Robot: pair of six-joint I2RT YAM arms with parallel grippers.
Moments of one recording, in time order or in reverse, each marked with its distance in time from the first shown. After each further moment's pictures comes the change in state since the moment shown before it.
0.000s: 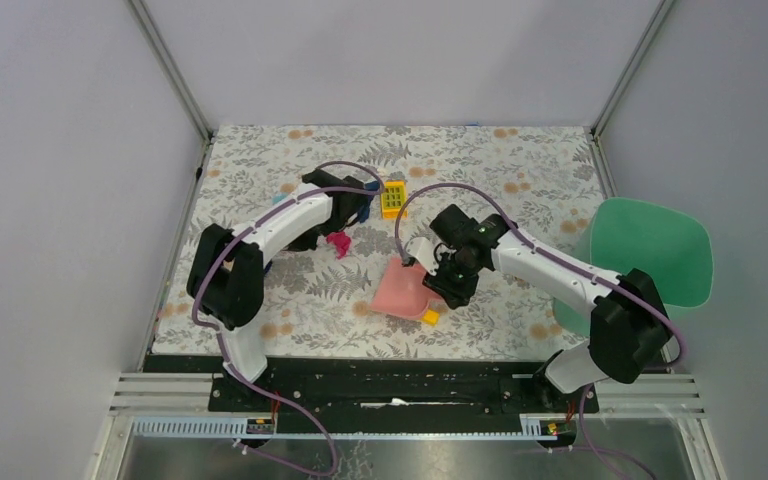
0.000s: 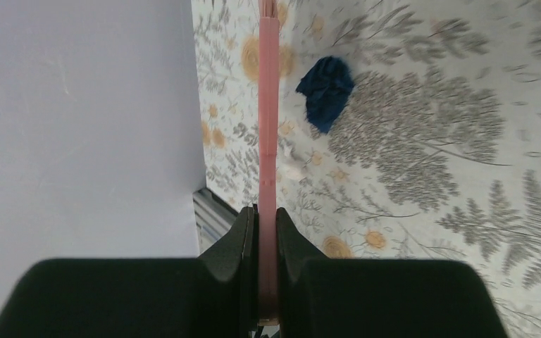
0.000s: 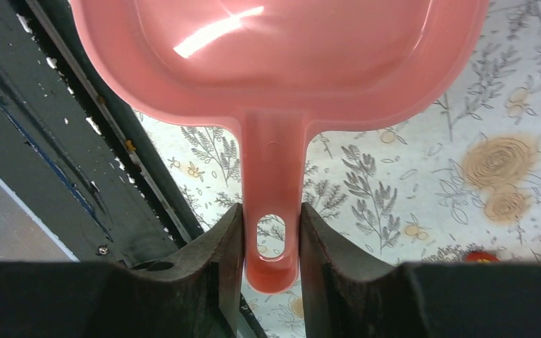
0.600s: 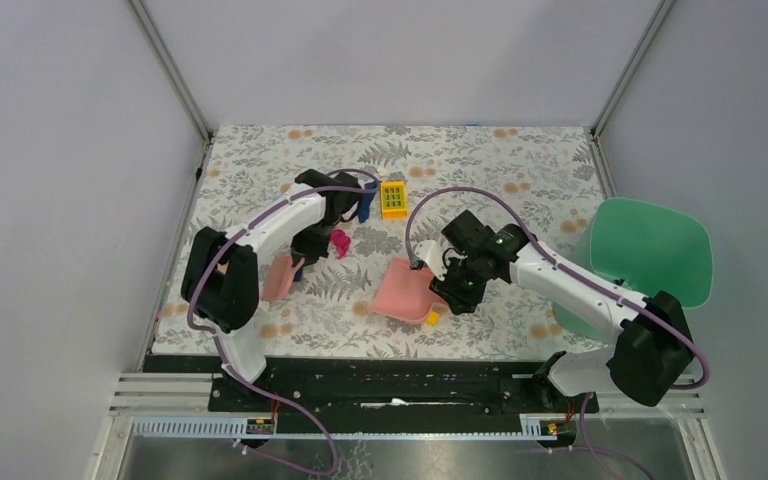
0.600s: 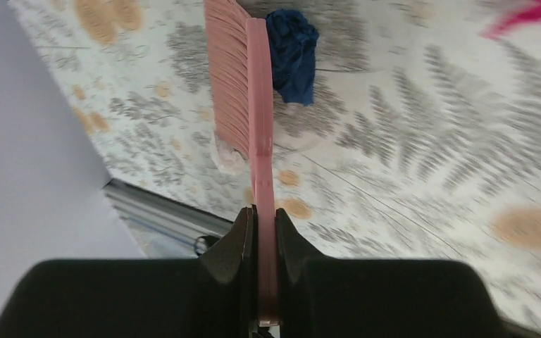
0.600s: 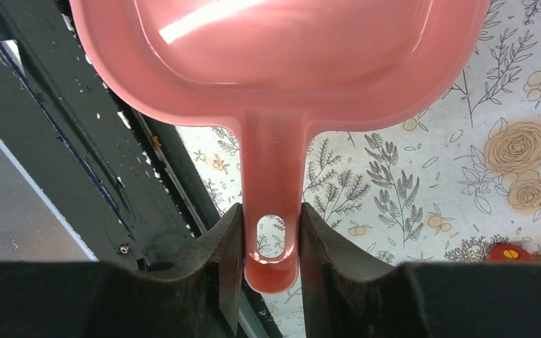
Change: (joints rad) left arm 0.070 -0.017 -0.077 0.081 0.394 0.116; right arm 0.028 -0.123 -0.088 0.023 -0.034 0.041
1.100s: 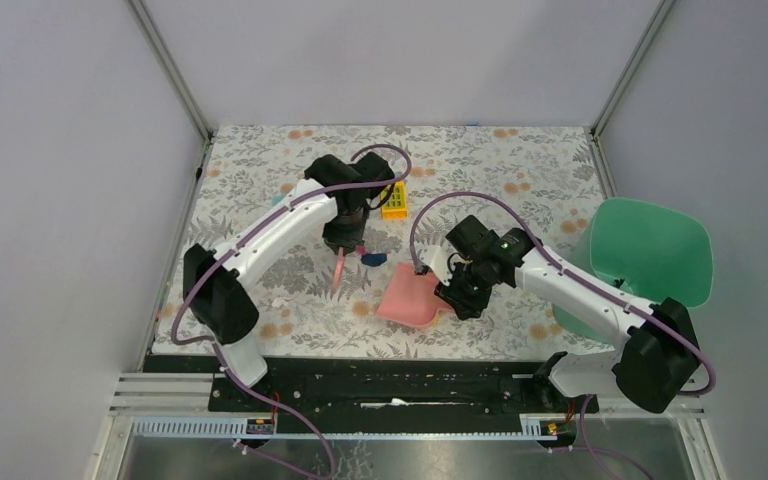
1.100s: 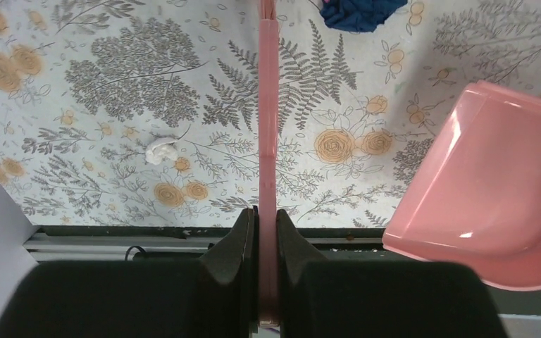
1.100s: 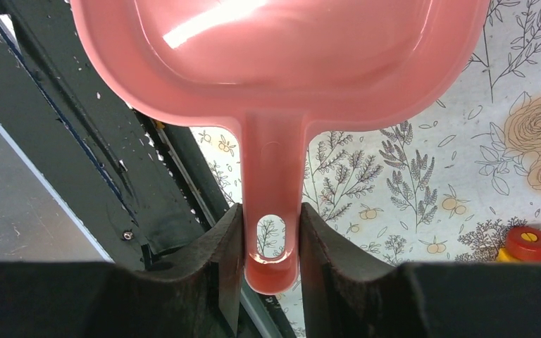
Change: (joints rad) left arm -0.204 -0.045 0.306 -0.090 0.224 -0.068; right arm 0.000 -0.048 -0.030 -0.035 0.006 0.006
